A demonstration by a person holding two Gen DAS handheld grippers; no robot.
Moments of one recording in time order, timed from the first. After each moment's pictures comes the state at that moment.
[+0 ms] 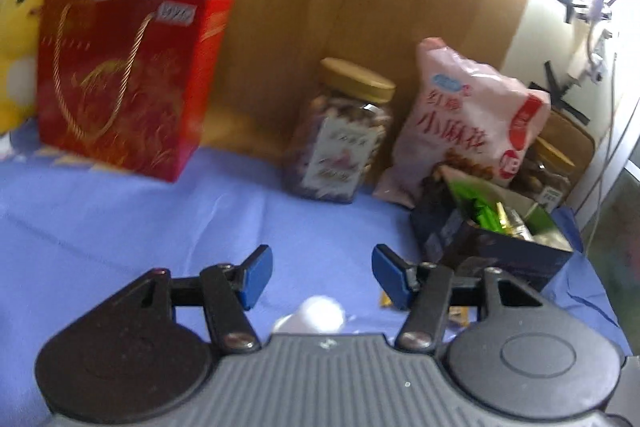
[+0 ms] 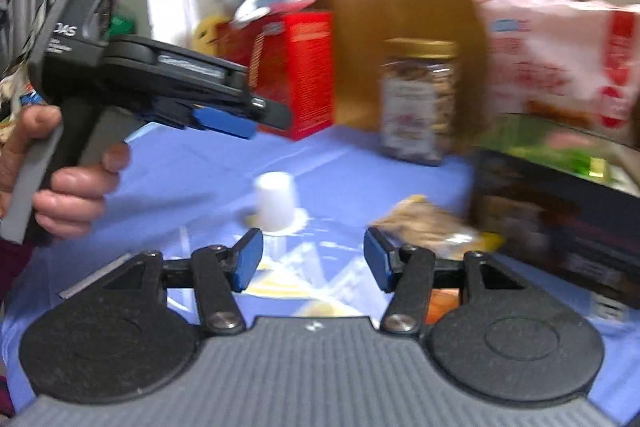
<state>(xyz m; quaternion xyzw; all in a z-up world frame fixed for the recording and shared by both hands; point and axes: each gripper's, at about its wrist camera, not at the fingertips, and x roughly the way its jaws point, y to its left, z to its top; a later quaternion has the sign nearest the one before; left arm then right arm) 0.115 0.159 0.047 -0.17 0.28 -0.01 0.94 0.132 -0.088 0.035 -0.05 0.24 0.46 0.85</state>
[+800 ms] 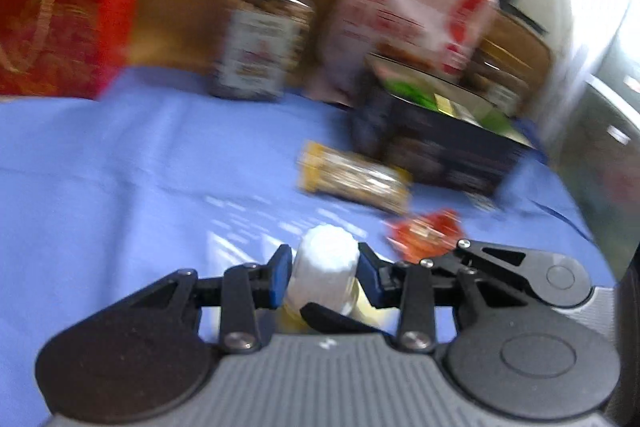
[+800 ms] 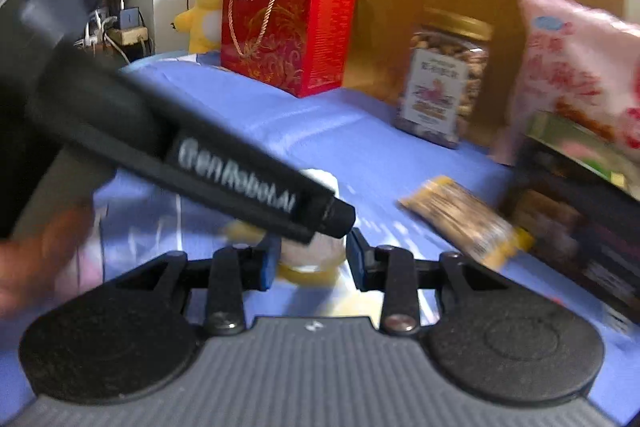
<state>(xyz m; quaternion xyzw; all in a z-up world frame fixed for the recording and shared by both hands) 0.097 0.083 0.014 -0.14 0.36 -0.10 0.92 0.108 -0.056 0.016 -0.15 0.25 0.41 0.86</state>
